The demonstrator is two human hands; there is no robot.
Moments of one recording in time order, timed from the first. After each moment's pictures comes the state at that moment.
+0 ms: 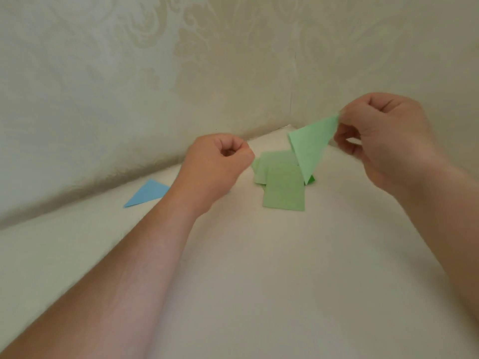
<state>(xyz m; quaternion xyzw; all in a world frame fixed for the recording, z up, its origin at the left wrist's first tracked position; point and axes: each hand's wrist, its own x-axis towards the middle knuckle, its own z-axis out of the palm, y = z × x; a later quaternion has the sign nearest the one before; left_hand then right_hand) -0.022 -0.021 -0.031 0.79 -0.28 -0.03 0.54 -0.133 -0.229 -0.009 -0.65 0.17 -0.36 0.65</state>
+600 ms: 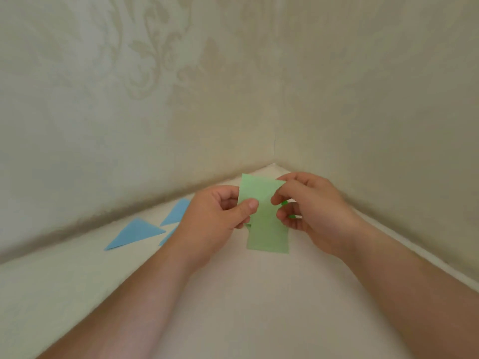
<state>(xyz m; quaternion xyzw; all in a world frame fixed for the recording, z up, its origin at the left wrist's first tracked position) -0.019 -0.036 -0.056 0.69 -0.30 -0.16 0.64 -0.121 -0.195 -0.030 -0.66 0.21 -0.17 0.70</state>
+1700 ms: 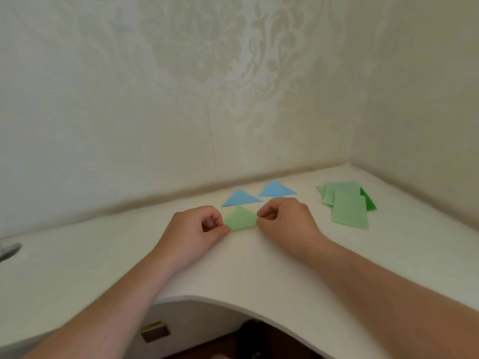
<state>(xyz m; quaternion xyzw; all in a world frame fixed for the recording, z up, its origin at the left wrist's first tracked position) -0.027 0.205 -0.069 0.91 -0.21 0.05 0.36 -0.090 -0.013 -0.061 -0.89 0.13 -0.12 0.42</state>
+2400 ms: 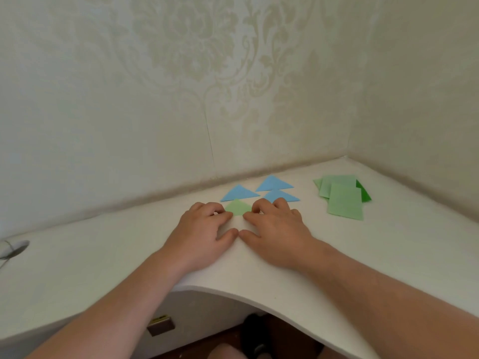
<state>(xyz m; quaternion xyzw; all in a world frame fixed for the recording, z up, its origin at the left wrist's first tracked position) -0.040 0.192 -0.072 0.94 -0.31 0.06 0.08 -0.103 -0.001 -0.074 -0.99 -0.03 -0.06 0.09</state>
